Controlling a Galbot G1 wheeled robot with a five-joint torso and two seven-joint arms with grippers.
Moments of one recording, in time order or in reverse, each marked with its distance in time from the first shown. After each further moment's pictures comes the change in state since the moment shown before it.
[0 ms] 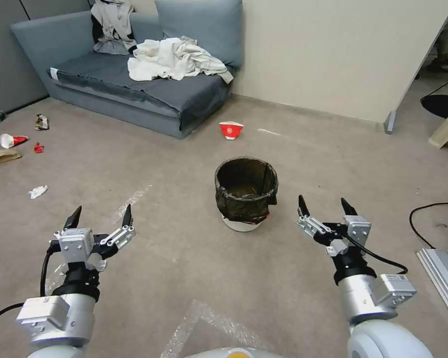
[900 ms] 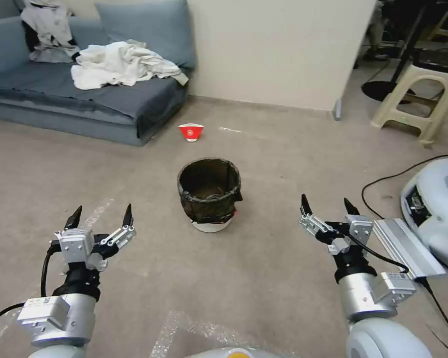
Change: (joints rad) left arm -0.003 -0.006 -0.001 0.004 -0.009 -0.012 0.006; right arm 0.012 0.006 0.001 -0.005 0.004 -0.004 0.011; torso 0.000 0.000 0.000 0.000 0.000
